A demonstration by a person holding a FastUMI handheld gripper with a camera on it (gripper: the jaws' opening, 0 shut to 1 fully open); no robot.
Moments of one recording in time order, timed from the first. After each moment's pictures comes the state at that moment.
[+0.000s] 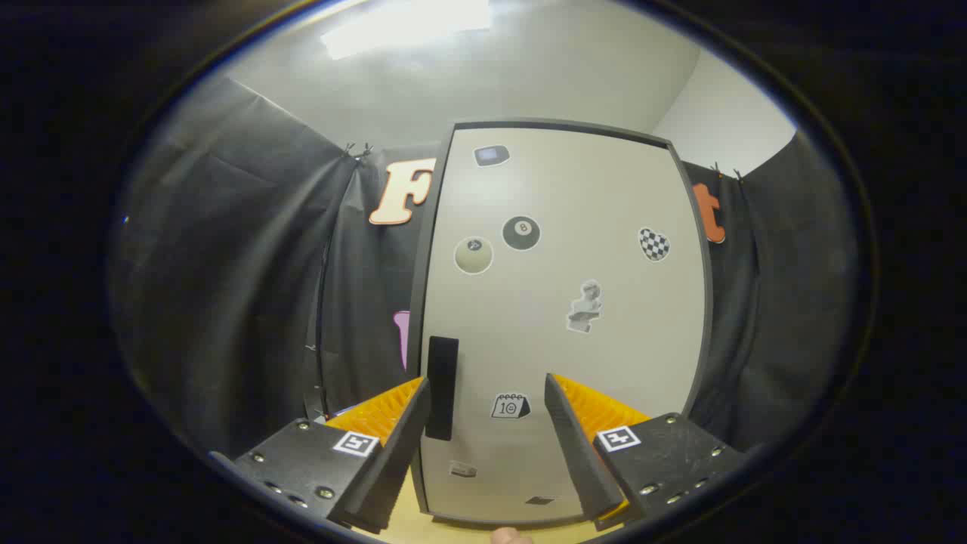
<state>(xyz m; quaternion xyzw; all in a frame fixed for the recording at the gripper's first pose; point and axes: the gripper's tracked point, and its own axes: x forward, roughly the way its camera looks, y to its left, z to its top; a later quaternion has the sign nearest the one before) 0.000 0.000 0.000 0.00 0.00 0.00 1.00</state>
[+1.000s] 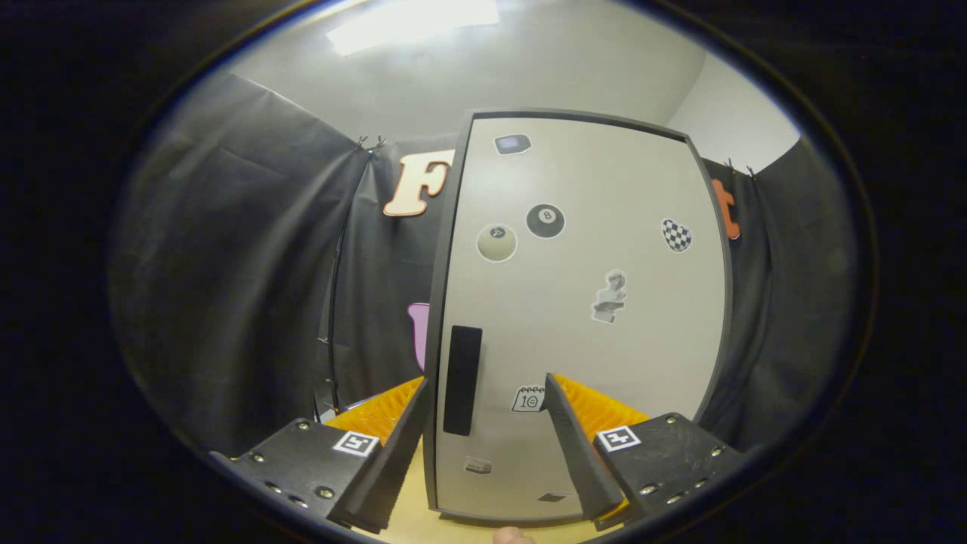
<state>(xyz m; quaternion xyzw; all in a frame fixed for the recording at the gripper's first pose) 0.003 0.017 -0.012 0.00 0.02 0.02 1.00</state>
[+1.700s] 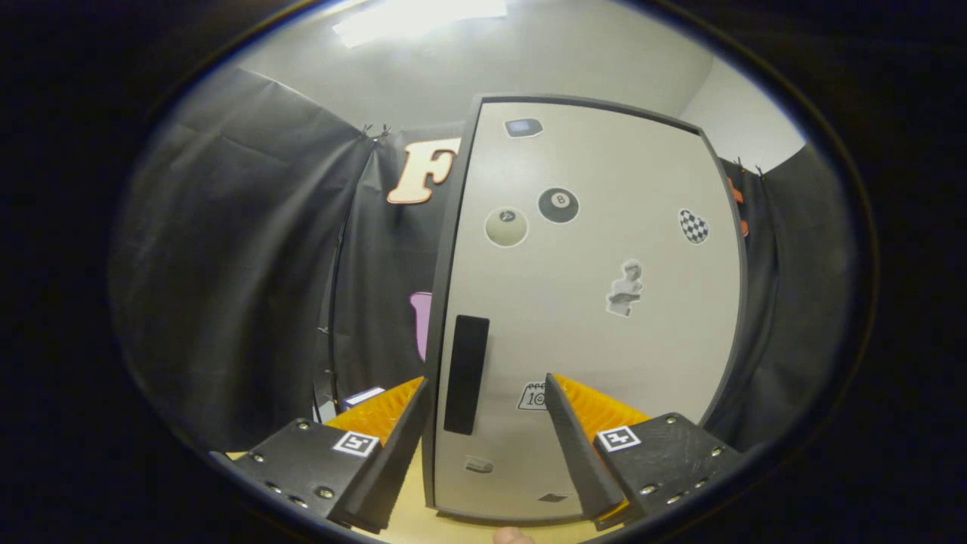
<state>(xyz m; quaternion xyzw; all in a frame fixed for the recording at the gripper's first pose) 0.023 0.022 -0.025 -0.02 0.04 0.03 1.00</state>
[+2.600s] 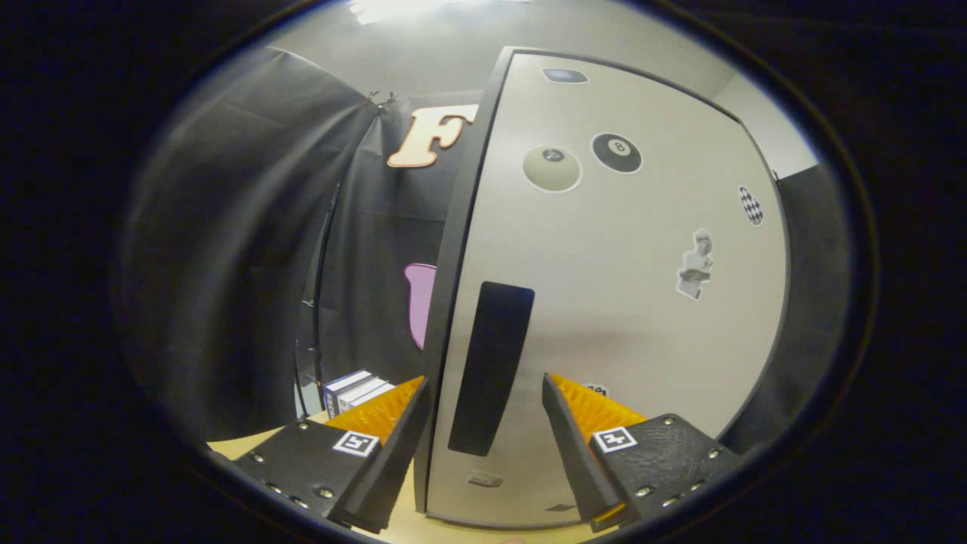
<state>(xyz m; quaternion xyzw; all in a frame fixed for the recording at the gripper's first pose) 0.086 0.051 -0.068 -0.05 0.07 0.02 1.00</state>
